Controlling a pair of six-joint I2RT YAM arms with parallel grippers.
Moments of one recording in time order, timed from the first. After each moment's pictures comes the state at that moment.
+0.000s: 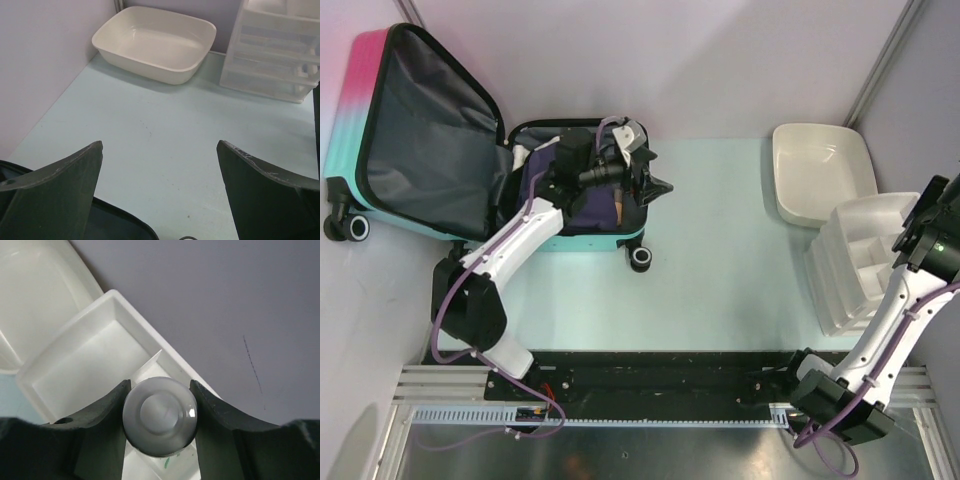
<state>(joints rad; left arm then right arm) -0.46 1.59 1.37 0.09 0.76 0.12 -0.61 1.04 1.45 -0.84 0.17 -0.11</state>
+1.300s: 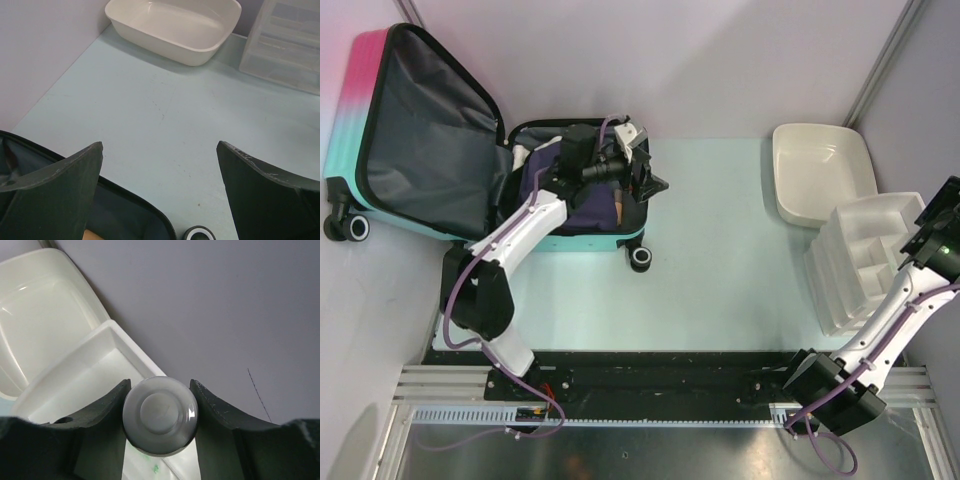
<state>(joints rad) -0.42 1.66 1.42 0.01 0.71 0.15 -0.77 1.06 1.34 -0.58 -0.04 -0.09</state>
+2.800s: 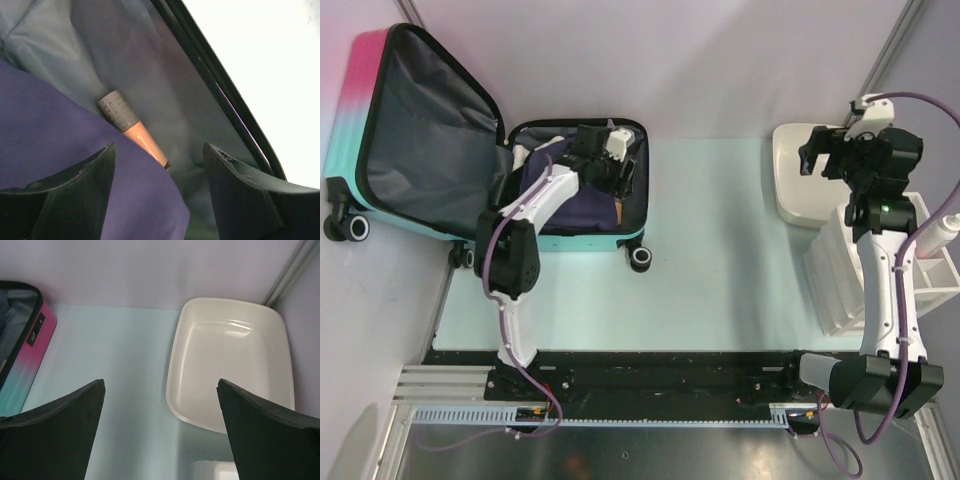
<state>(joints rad) -0.32 1.97 1.70 -0.51 0.29 0.15 -0.19 1.18 1.37 -0.35 -0.26 -0.04</state>
